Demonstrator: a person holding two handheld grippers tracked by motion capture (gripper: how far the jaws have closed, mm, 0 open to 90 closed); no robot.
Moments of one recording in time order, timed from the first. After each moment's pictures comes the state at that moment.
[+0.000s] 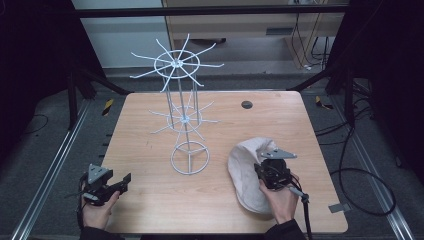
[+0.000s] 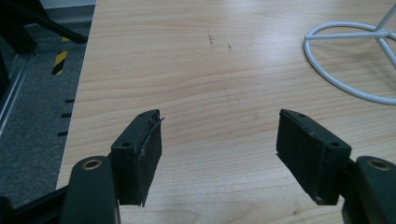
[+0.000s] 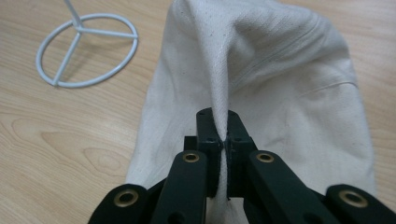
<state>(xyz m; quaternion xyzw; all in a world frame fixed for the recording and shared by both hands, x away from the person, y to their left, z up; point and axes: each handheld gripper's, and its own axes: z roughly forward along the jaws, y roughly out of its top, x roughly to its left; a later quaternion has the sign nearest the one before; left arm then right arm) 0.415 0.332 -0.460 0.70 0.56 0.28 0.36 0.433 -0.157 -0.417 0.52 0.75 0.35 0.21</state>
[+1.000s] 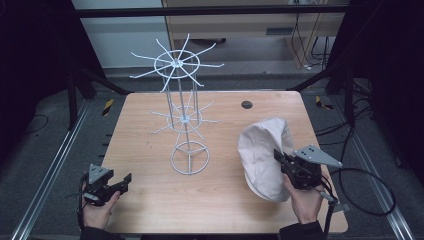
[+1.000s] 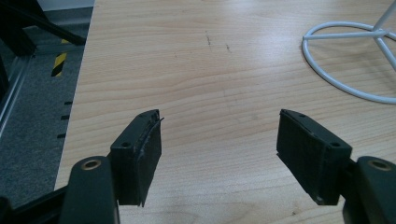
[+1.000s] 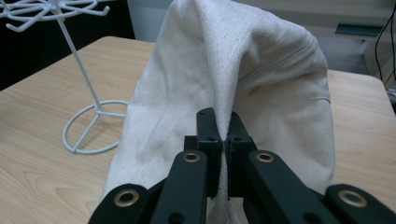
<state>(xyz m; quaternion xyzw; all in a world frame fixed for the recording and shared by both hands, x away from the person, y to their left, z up) 0.416 0.331 -0.461 0.70 0.55 0.28 0.36 0.405 -0.207 -0.369 0.47 0.69 0.47 0.29</state>
